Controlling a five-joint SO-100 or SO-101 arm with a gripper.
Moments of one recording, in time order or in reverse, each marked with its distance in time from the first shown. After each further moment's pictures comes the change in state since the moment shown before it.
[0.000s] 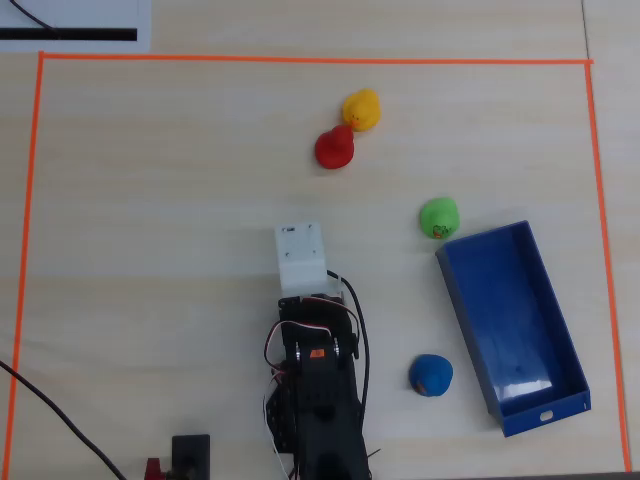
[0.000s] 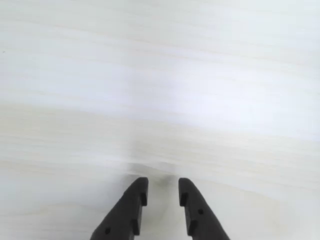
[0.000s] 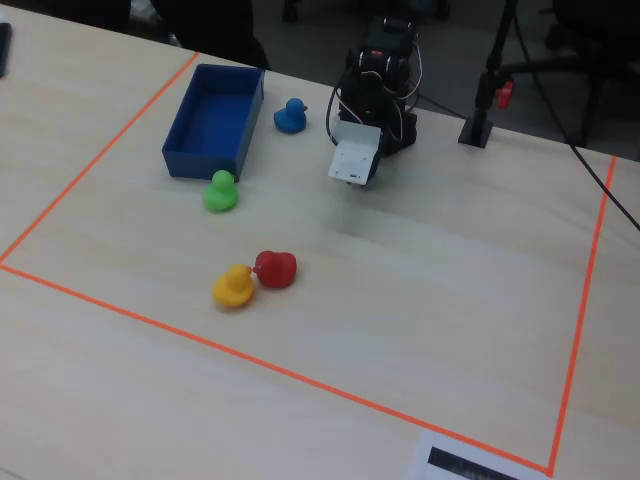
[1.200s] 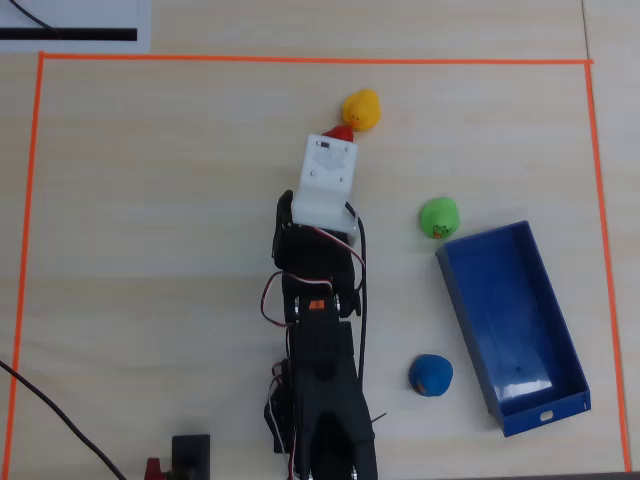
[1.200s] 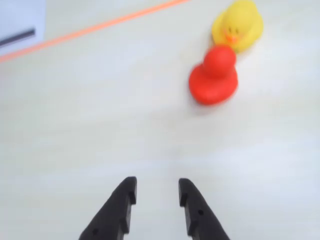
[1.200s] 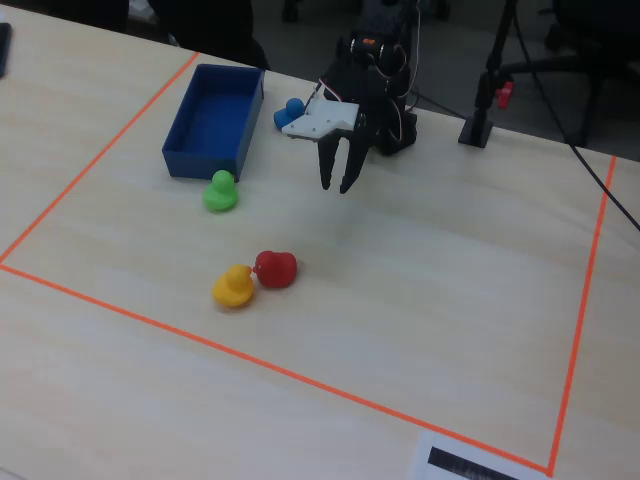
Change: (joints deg) arm 1.7 -41.9 -28.6 -42.9 20.8
